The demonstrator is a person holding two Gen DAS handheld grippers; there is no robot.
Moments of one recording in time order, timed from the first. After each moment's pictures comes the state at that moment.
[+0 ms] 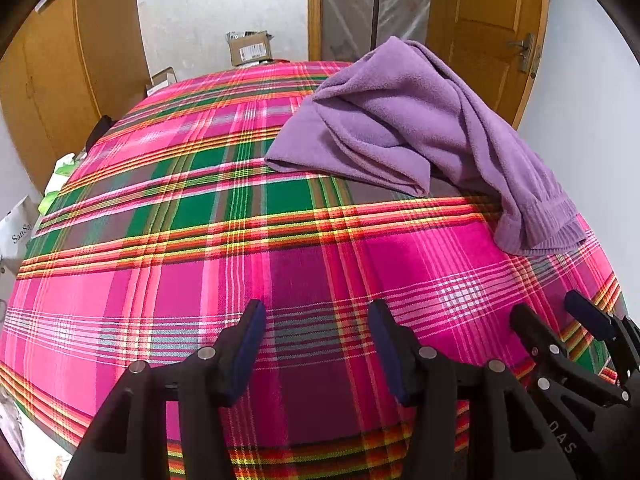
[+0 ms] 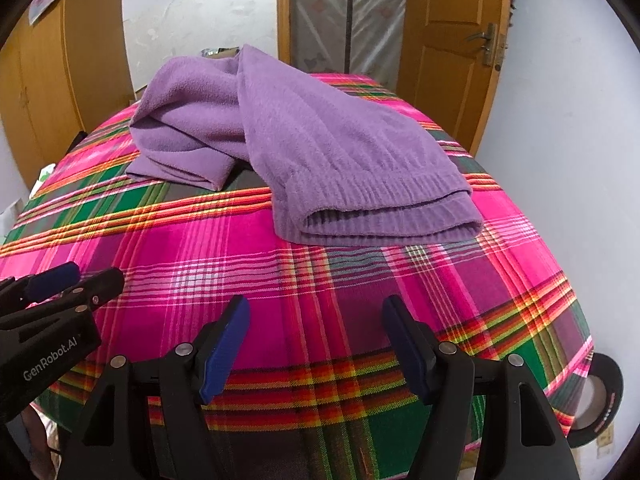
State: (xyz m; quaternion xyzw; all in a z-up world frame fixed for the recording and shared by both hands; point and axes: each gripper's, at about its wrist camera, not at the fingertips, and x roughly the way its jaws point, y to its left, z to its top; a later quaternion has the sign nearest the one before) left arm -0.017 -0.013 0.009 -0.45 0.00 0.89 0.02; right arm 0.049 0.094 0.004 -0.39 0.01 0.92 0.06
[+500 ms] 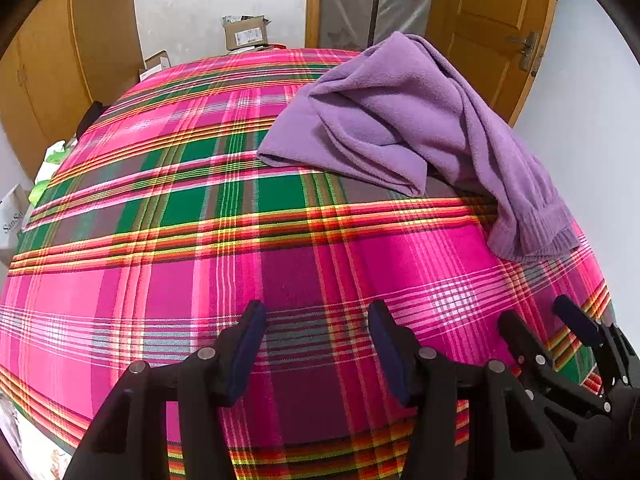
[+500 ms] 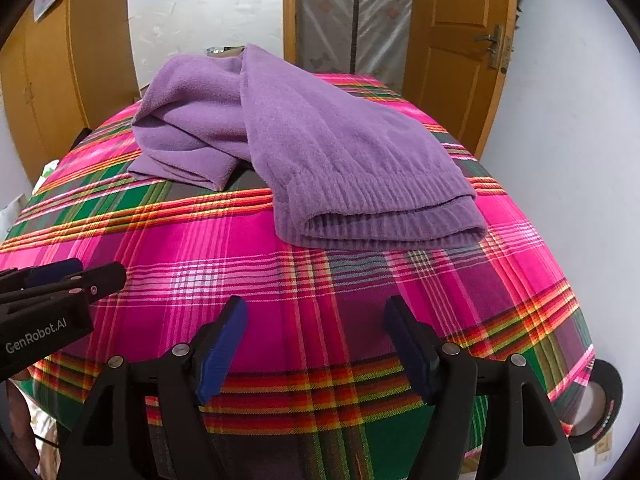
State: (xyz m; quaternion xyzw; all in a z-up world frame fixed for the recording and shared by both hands) left arm -0.053 -0.026 0.013 -0.47 -0.01 0.88 0.03; right arm 0.047 0.097 0.002 -0.39 0.01 0.92 0.05
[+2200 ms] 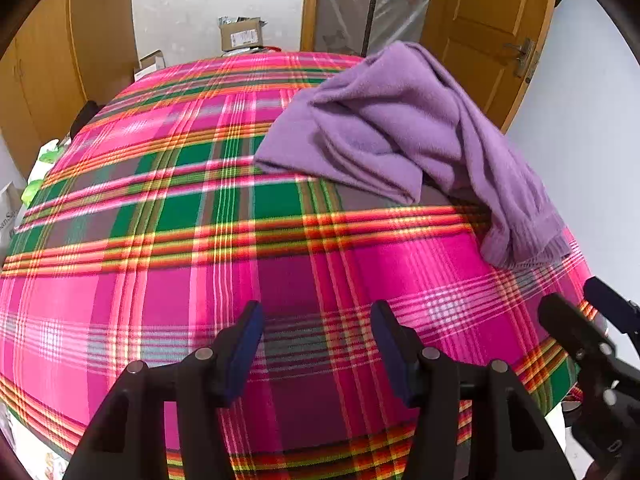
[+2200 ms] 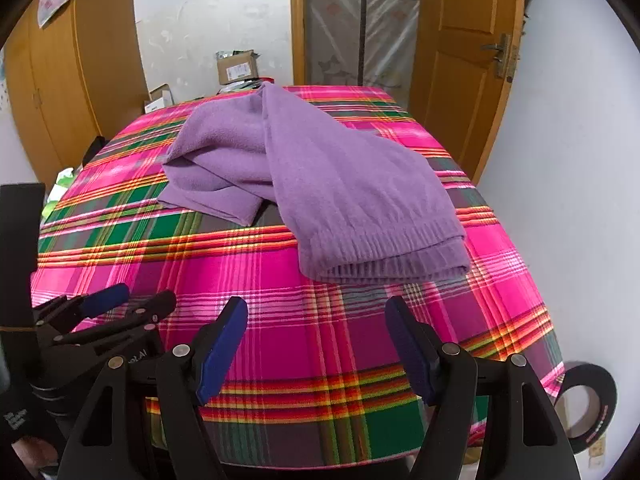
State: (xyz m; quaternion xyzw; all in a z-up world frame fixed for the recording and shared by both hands) left arm -0.055 -0.039 0.013 -0.46 -0.02 0.89 0.05; right arm 0.048 0.096 0.049 -0.40 0.01 0.92 0.03
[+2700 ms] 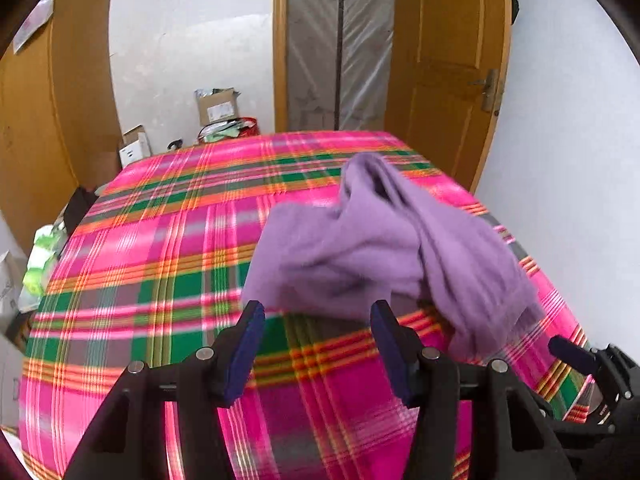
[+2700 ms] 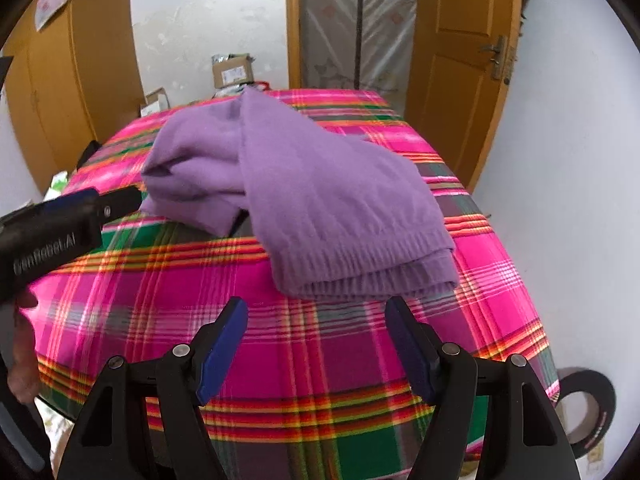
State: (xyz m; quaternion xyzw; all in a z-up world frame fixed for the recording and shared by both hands) left arm -0.093 -0.027 0.082 -0.35 0.02 0.93 0.09; right arm 0.039 0.118 0.049 -0.38 0.02 0.92 0.03
